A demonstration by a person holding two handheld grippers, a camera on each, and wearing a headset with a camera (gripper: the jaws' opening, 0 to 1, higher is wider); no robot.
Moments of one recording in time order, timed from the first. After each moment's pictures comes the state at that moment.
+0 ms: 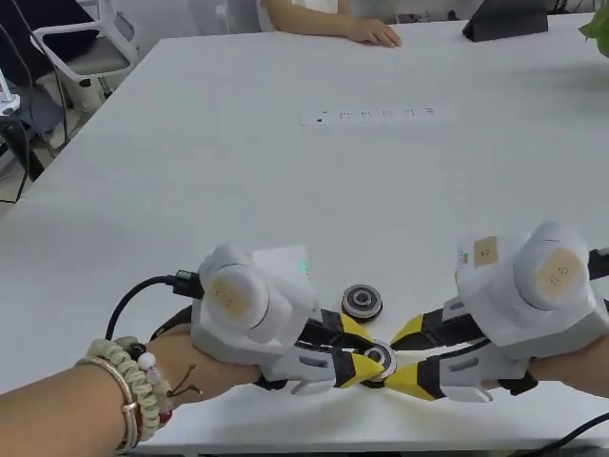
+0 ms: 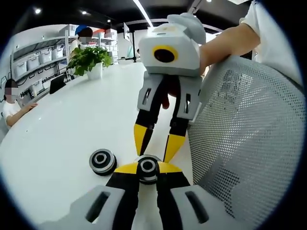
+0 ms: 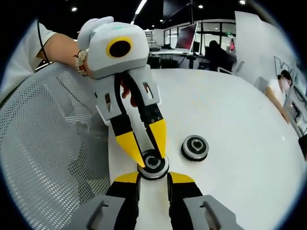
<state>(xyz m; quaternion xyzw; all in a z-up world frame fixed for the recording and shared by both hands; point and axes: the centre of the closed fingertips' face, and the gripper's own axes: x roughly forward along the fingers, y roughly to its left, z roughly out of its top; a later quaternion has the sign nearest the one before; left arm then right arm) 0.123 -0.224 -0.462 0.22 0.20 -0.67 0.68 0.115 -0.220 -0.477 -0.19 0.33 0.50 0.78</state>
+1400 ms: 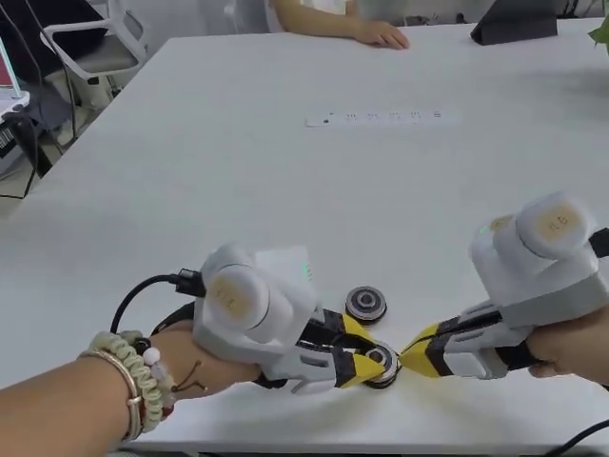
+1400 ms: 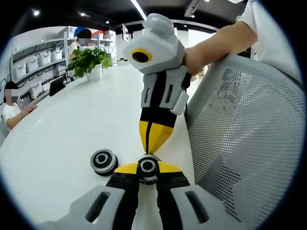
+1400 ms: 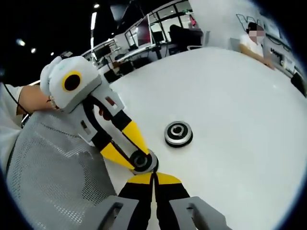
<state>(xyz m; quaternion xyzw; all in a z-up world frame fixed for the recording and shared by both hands) 0.123 -0.221 -0.460 0.23 0.19 -0.68 0.68 0.125 -0.233 -0.474 -0.01 0.43 0.41 0.80</state>
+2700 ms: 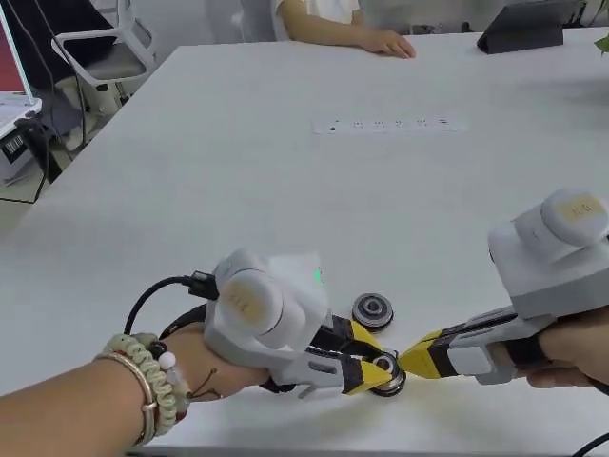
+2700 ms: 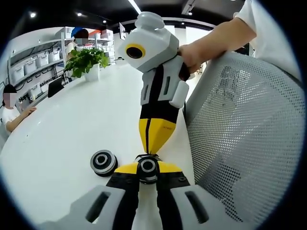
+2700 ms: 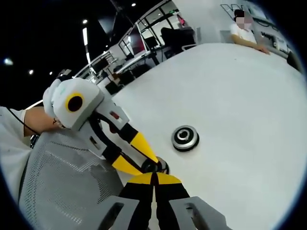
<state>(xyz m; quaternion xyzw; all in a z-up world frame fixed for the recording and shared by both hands) 0.122 -0.220 -0.460 0.24 0.19 -0.68 0.67 0.119 -0.219 -0.458 0.05 0.43 0.42 0.80</state>
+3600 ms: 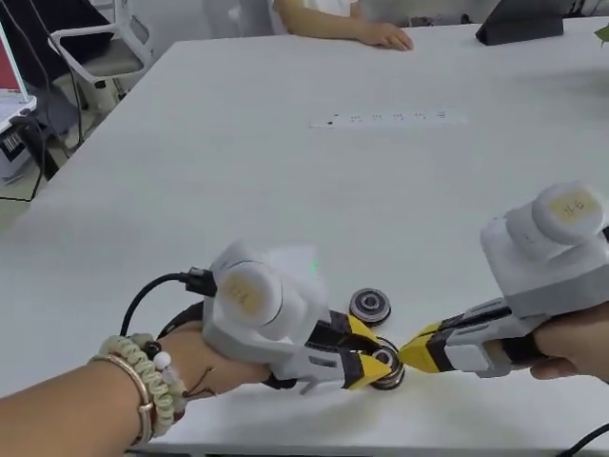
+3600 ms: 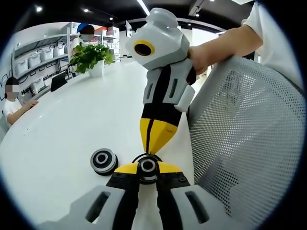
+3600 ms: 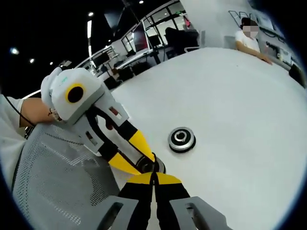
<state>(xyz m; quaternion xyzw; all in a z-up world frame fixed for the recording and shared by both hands) 0.124 -0.224 -0.459 0.23 0.21 -0.67 0.68 0.120 -0.225 -0.460 0.01 0.42 0.42 0.81</state>
